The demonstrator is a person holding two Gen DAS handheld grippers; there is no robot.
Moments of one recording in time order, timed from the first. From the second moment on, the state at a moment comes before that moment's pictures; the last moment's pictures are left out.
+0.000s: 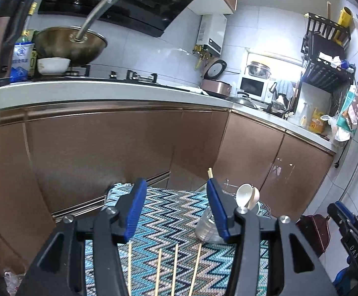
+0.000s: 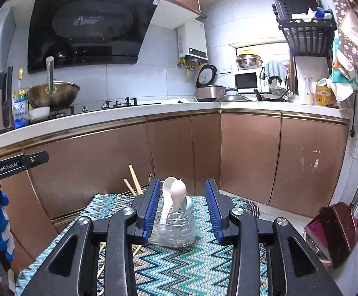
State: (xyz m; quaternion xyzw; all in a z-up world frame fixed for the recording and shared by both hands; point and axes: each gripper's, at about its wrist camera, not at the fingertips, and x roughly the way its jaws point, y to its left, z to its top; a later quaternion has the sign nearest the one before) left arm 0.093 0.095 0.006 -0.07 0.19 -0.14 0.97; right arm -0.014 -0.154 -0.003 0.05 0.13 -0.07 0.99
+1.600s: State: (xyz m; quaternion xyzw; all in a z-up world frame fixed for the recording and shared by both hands) left arm 0.200 0.104 -0.171 -0.04 0.50 -0.18 0.84; right arm 0.116 -0.081 -0.160 0.14 0.41 0.09 0.90
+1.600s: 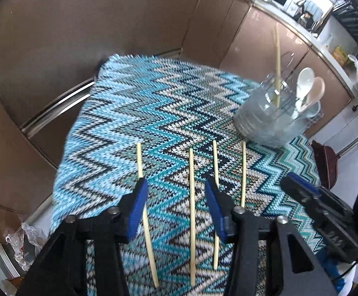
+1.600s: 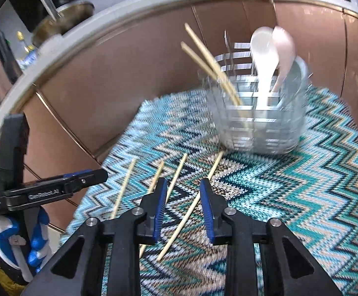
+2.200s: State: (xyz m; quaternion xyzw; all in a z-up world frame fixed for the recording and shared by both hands) left arm 0.259 0.059 -0.216 0.00 0.58 -0.19 0.79; right arm 0.194 -0.077 -0.222 0.10 0.49 0.05 0.87
